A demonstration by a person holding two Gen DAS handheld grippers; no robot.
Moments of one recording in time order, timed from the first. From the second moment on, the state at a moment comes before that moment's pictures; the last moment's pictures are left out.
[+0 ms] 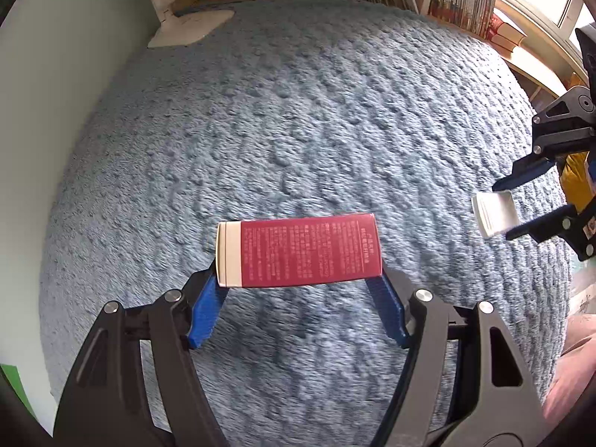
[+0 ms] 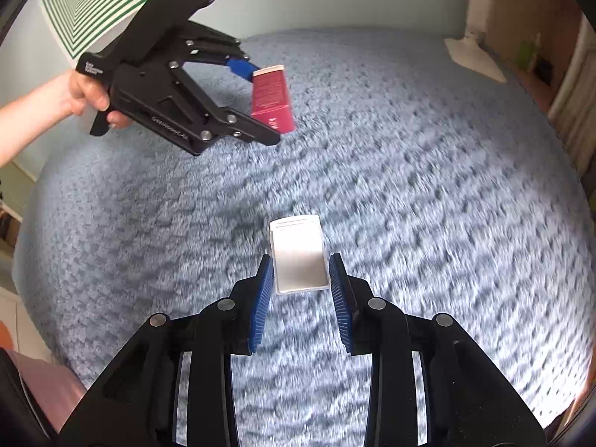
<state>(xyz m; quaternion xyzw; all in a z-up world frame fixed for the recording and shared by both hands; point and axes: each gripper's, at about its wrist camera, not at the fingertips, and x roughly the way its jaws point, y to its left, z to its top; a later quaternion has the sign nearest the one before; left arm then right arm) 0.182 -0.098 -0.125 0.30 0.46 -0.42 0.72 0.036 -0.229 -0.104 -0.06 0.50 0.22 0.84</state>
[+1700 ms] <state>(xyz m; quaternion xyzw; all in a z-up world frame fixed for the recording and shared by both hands) -0.178 -0.396 -0.131 0.41 0.42 -0.53 0.61 -0.345 -0.513 -0.149 0.22 0.45 -0.03 0.86</state>
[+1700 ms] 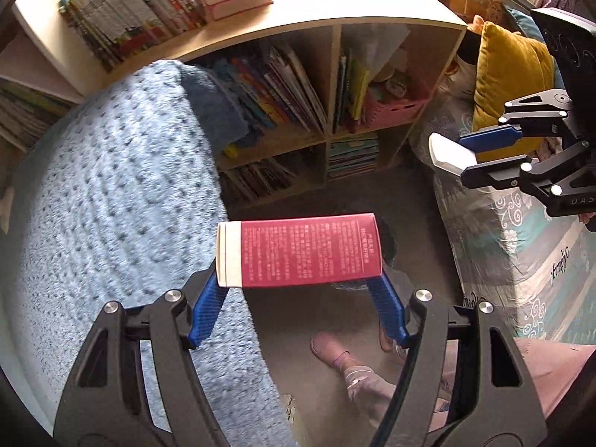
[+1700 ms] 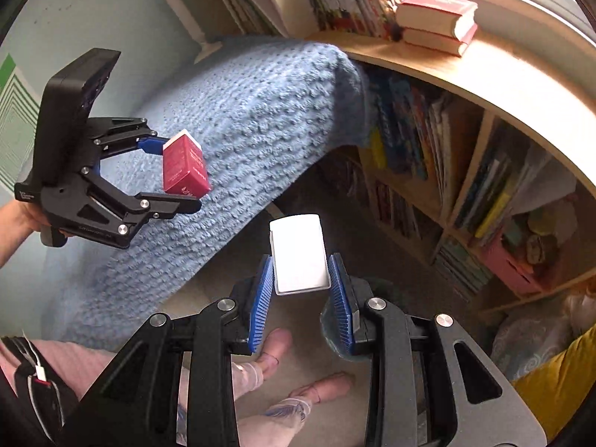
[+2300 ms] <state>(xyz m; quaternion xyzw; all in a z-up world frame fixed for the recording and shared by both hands) -0.227 -0.468 -0.325 0.46 0.50 -0.53 0.51 -0.374 -0.556 -0.364 0.38 0.50 -0.08 0.77</state>
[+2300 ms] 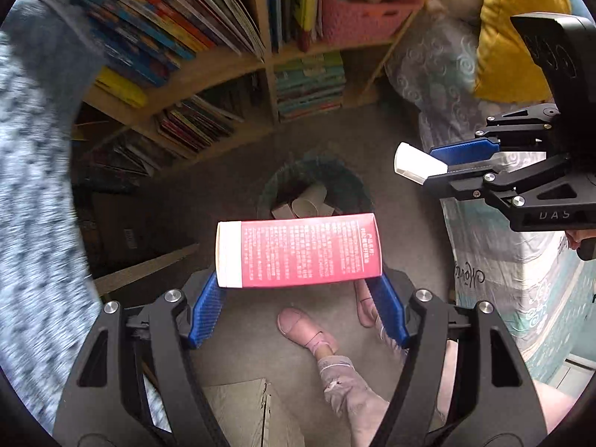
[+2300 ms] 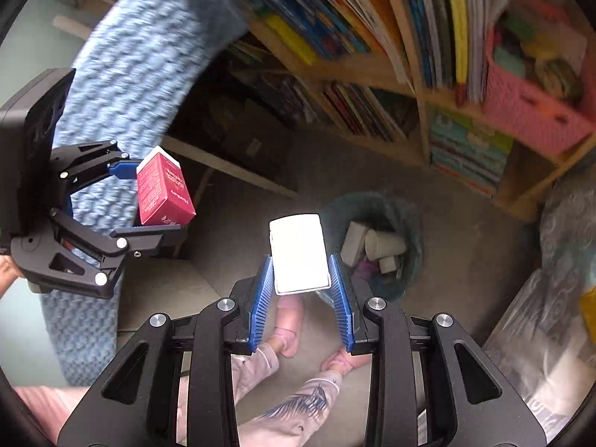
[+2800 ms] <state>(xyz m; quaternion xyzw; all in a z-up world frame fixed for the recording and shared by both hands) -0.238 -0.483 -0.484 0.49 0.55 -0.51 0.45 -0.374 -0.564 -0.529 0.45 0.53 -0.11 0.71</state>
